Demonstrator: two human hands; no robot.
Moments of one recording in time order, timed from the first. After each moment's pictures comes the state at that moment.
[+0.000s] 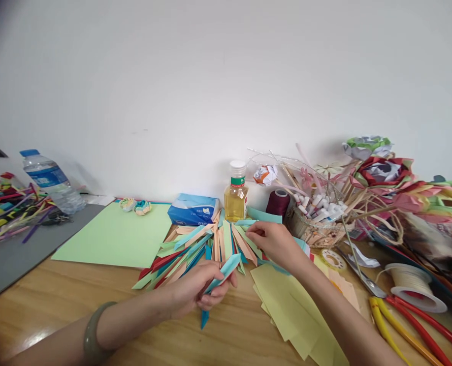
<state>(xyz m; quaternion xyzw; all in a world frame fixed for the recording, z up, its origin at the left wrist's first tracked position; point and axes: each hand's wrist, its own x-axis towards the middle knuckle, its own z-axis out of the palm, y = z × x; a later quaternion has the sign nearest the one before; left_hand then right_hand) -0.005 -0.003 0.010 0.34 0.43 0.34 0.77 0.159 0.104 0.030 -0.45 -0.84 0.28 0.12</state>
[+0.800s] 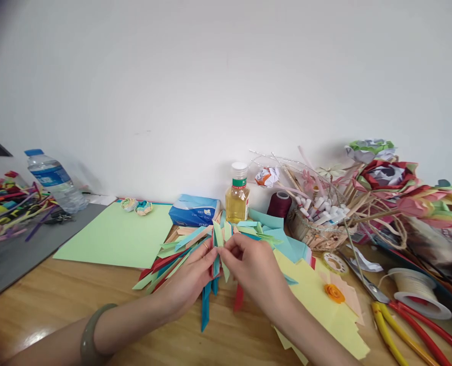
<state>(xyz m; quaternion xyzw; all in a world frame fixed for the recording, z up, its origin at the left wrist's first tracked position) 0.002 -0.008 0.017 0.29 0.41 0.58 0.64 0.128 0.043 0.050 -0.41 -0.80 0.35 0.25</state>
